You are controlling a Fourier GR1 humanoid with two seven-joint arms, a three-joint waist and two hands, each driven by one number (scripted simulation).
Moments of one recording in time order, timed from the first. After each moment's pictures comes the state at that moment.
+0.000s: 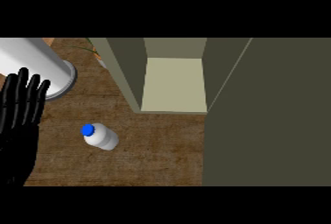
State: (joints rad) left arm 0.00 0.10 0.01 -2.10 0.00 0.01 0.05; right arm 0.00 -0.09 0.00 -2.10 0.03 0.01 -0.01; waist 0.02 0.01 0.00
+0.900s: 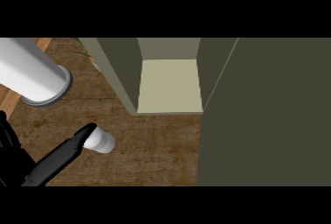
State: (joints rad) left arm 0.08 0.00 -0.17 -2.16 -0.43 0.82 0.31; right arm 0.36 -0.11 0.18 -2.41 -0.17 0.19 0.12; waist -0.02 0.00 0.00
